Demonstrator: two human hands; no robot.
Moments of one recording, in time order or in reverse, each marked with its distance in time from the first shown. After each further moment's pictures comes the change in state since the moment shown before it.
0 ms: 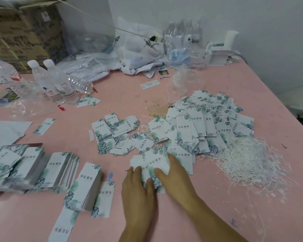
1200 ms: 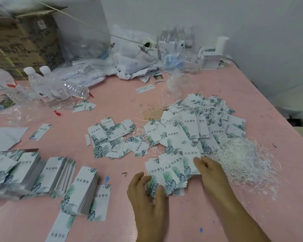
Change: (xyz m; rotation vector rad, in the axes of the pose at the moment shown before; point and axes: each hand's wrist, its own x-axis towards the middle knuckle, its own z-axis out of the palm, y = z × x) left_hand -0.041 0.032 0.012 -0.442 0.234 0.190; right_hand -0.019 0.024 -0.093 0.209 0.173 0.132
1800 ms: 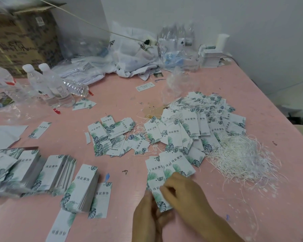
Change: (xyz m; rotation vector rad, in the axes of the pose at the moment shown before) left_hand -0.008 -0.003 -0.016 -0.830 -0.190 -0.986; right_hand -0.049 -0.006 0.047 -0.474 -0.248 -0.494
